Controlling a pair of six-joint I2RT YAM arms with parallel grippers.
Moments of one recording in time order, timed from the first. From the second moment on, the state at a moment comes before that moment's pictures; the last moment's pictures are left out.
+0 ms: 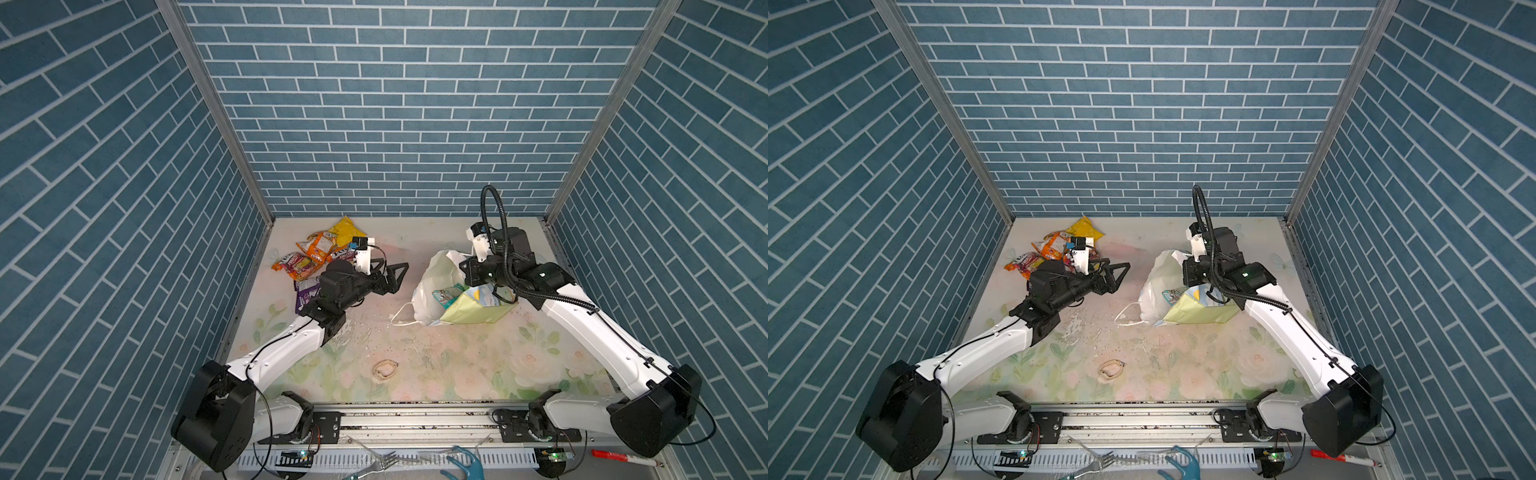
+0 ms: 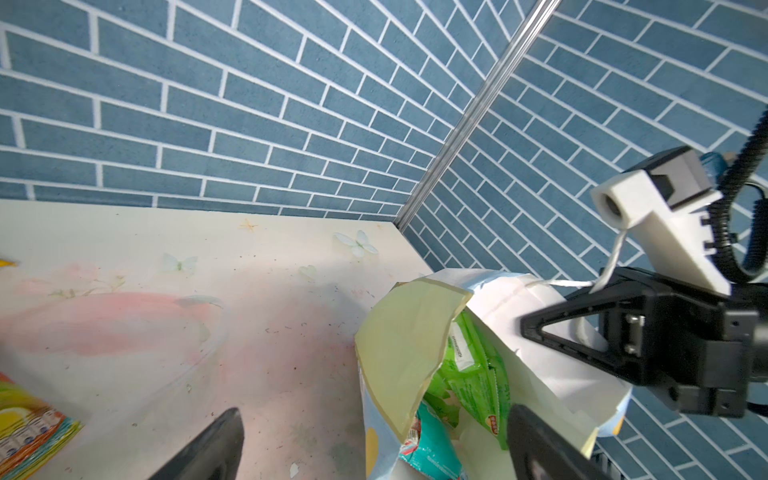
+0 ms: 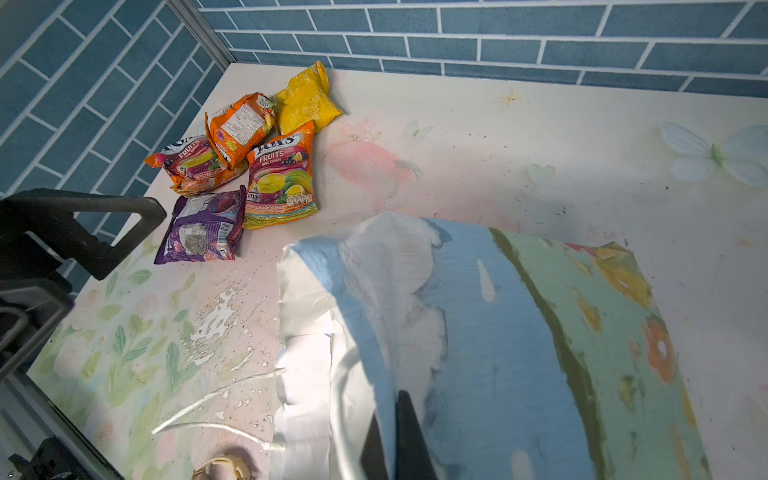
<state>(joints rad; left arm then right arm) -0.51 1.24 0.71 0.41 0.31 -0.50 0.54 1.28 1.23 -0.63 -0.13 0.20</state>
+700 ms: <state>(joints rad) -0.76 1.31 0.62 0.49 0.24 -0.36 0.54 1.33 1.27 -0.74 -0.07 -0.11</state>
